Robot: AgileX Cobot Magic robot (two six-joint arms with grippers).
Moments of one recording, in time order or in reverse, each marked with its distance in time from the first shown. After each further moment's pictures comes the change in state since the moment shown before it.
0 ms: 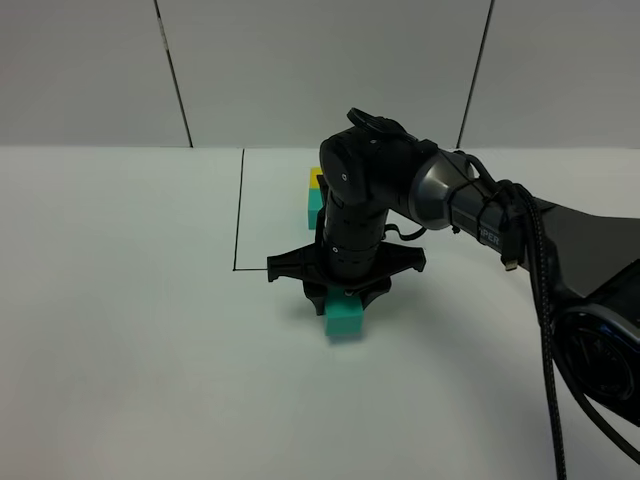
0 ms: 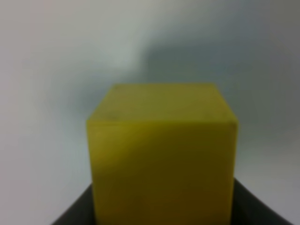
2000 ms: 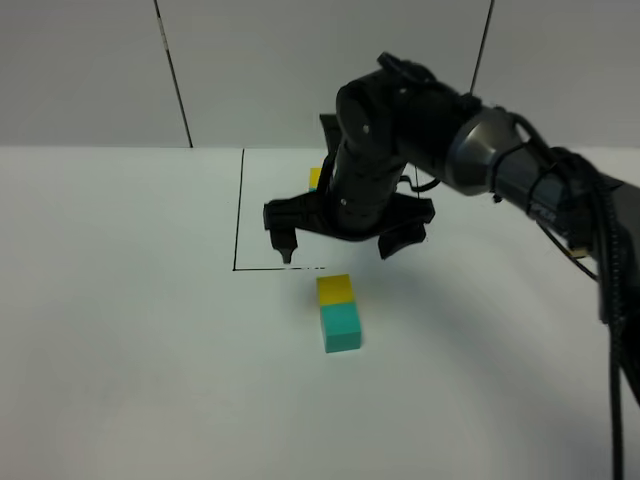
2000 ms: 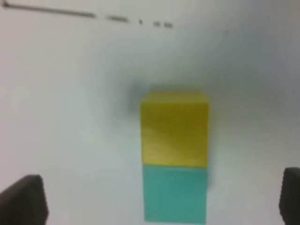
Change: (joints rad) left arm 0.000 0.000 0.000 0.000 0.000 0.000; right arm -0.018 -0.160 0.000 -0.011 -0.021 -0.024
